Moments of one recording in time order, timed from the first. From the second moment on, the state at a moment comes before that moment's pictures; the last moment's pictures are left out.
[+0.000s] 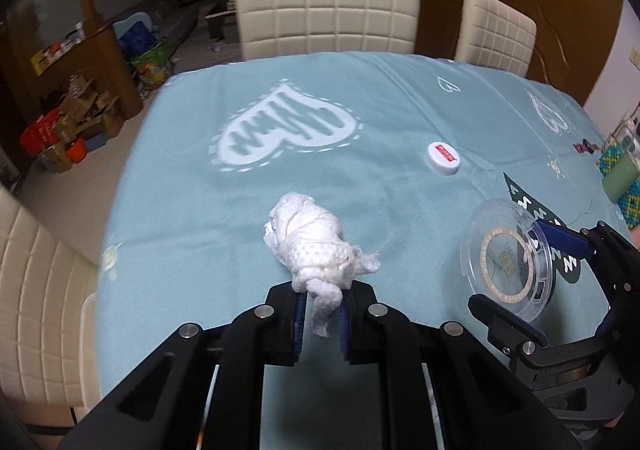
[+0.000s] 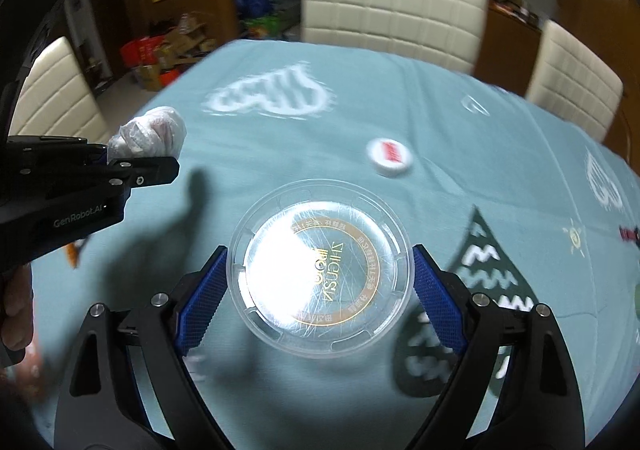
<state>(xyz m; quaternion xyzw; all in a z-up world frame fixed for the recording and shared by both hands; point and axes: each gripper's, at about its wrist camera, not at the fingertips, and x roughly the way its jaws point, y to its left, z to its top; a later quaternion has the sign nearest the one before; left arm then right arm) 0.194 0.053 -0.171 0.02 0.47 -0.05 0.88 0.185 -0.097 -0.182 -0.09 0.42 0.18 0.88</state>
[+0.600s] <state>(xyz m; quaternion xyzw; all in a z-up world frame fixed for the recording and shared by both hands) 0.061 0.215 -0.142 -0.07 0.44 0.12 0.89 0.105 0.088 -0.146 -0.17 0.37 0.35 0.84</state>
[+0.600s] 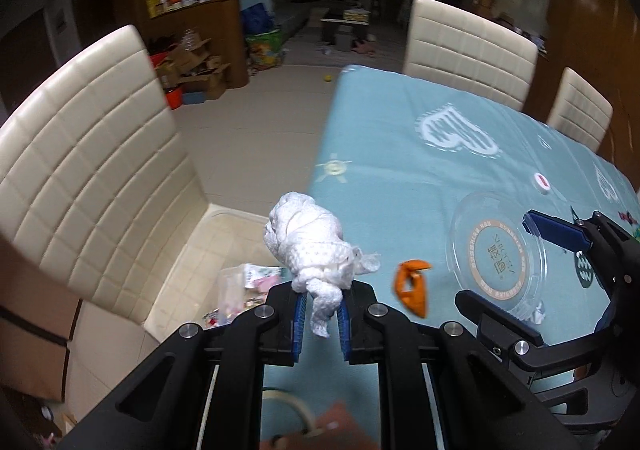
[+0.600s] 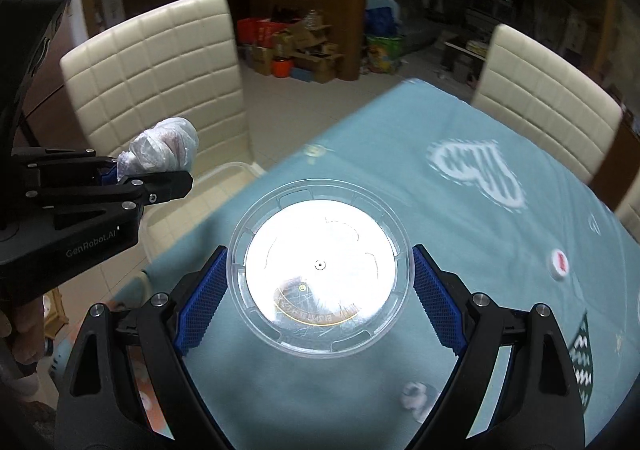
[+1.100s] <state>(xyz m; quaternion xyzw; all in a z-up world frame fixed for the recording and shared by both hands) 0.028 0.297 -0.139 -0.11 0.42 0.19 0.88 0.105 0.185 -0.138 -0.20 0.35 0.41 0.82</state>
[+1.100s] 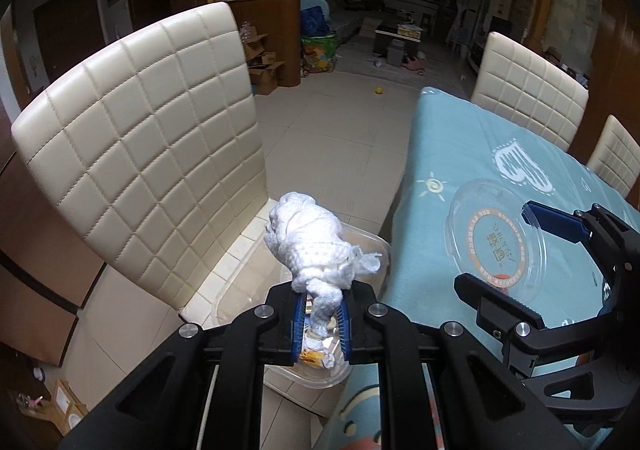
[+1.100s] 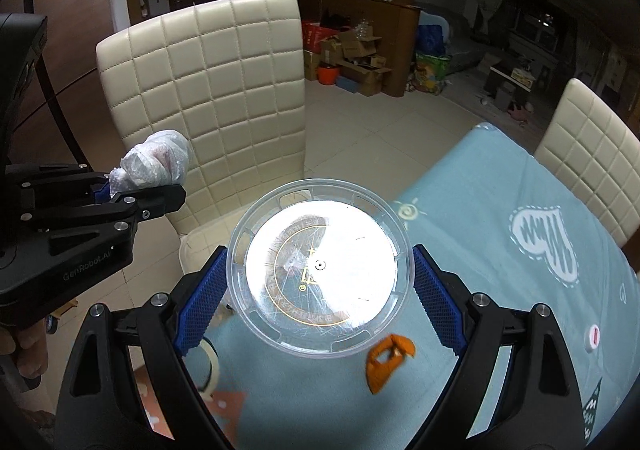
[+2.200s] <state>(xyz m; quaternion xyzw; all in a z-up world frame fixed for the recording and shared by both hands) 0.048 0.356 -0.169 -0.17 0.41 0.25 0.86 0.155 0.219 -0.163 -0.20 0.37 0.41 0.81</state>
